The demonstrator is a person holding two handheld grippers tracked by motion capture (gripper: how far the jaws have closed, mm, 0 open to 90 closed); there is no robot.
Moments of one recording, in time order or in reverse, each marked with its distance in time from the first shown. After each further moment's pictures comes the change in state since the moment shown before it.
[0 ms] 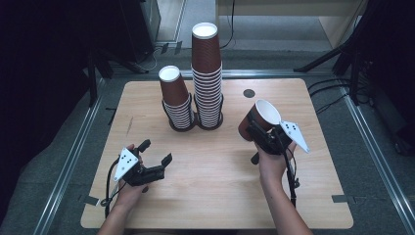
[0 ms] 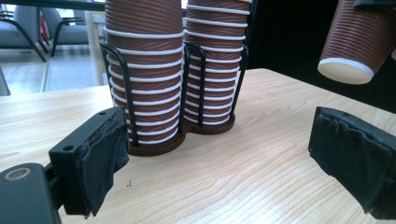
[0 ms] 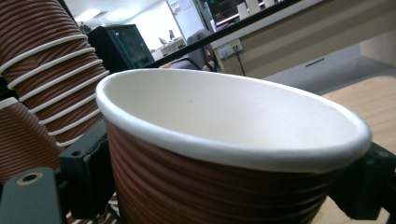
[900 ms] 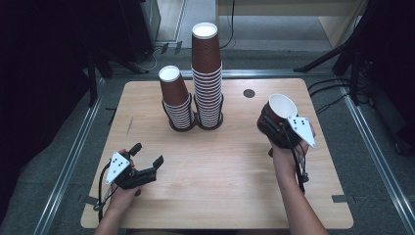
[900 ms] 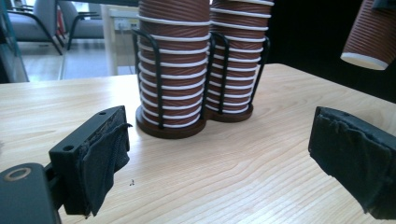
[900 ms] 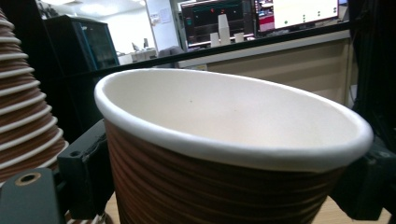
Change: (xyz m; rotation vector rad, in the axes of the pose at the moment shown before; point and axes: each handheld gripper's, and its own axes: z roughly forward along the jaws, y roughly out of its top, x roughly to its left) left arm 0.017 -0.009 -0.018 0.013 0.058 -0.015; right arm -0.033 0.012 0.014 -0.080 -0.114 -0.230
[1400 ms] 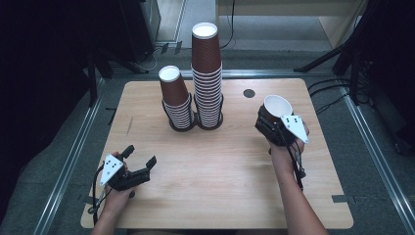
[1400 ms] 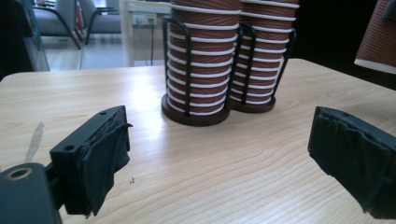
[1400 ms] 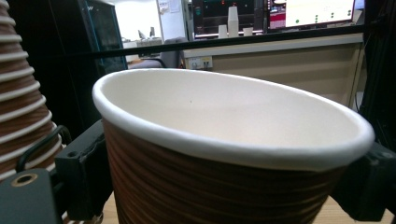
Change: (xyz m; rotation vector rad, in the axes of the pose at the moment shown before) left arm 0.015 -0.008 -0.010 0.018 0.062 -0.012; right arm -0.005 -0.021 0.020 0.028 0.031 -0.091
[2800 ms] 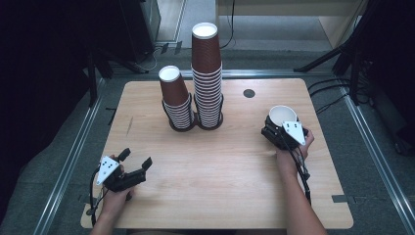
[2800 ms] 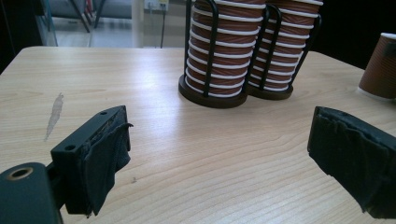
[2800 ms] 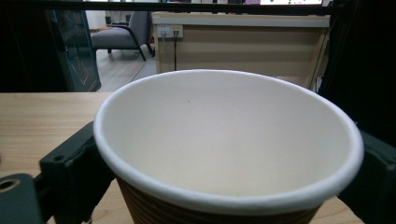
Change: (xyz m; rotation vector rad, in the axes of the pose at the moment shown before) left arm 0.013 -0.011 -0.003 0.041 0.028 -0.049; right arm -0.035 -0.051 0.019 0.092 -0.123 -0.104
